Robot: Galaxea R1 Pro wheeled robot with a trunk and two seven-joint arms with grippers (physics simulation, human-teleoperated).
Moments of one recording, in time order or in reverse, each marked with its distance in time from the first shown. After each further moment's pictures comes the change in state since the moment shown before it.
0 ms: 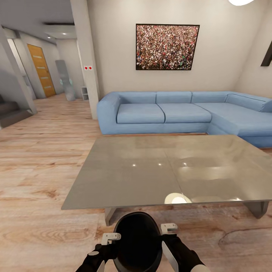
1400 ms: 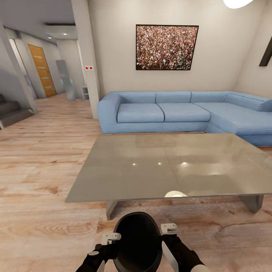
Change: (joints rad) left arm 0.000 -0.001 0.001 0.000 -0.003 0.001 0.000; right arm 0.000 0.000 0.003 0.001 -0.008 -0.001 -0.005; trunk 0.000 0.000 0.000
